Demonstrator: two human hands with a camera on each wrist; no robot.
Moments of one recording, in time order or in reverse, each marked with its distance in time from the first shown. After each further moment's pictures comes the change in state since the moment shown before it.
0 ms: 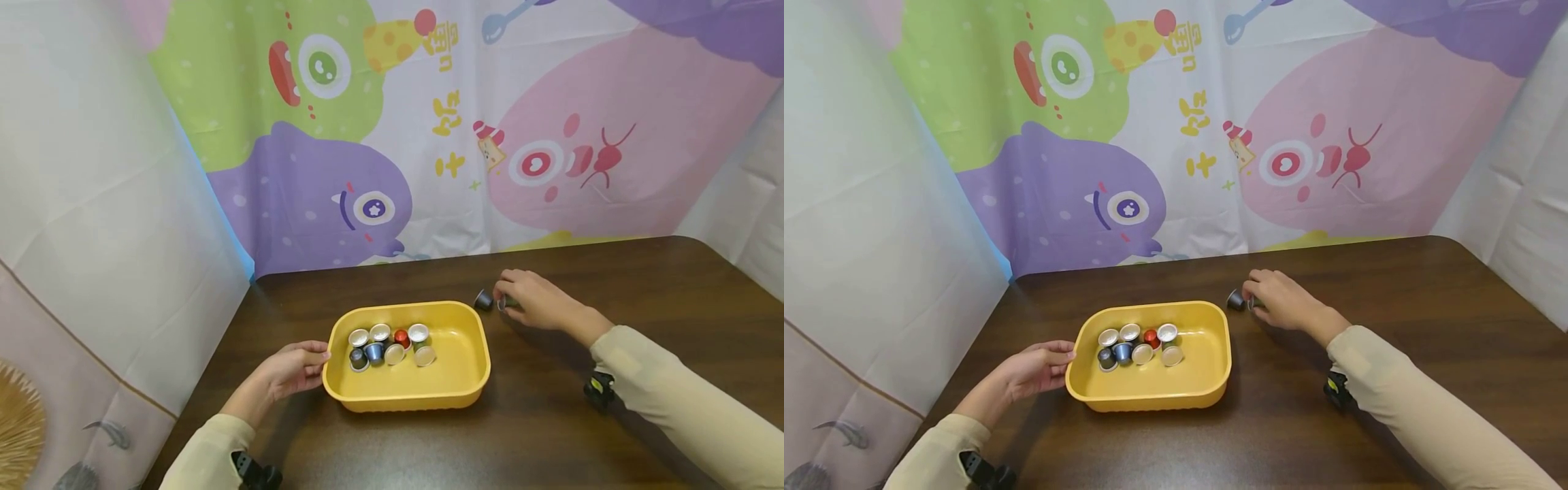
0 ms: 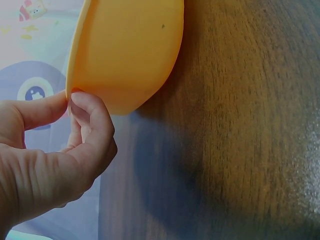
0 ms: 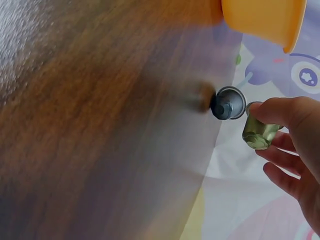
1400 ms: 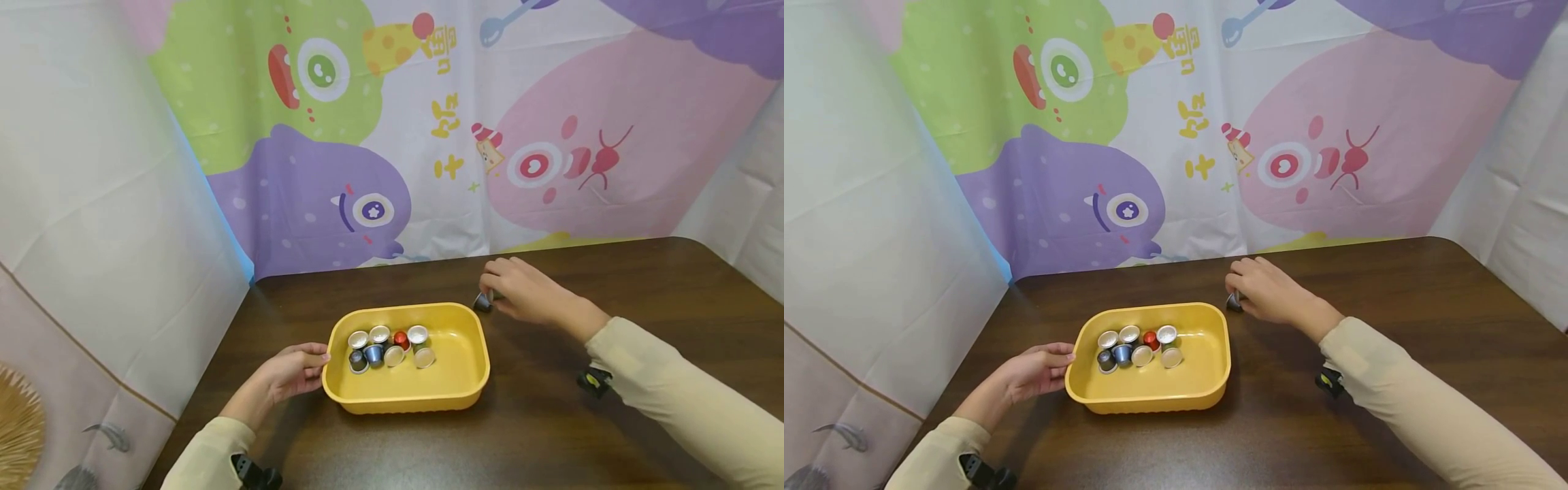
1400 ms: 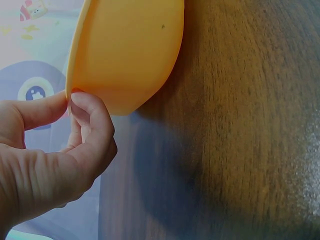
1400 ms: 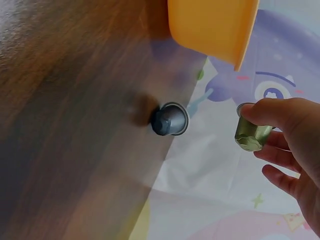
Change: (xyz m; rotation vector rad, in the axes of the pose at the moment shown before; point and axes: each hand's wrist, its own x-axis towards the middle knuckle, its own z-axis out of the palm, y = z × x) left_hand -0.001 -0.001 0.000 -0.012 -0.004 0.008; right_hand 0.025 -0.020 -0.030 -0.075 0.060 -0.118
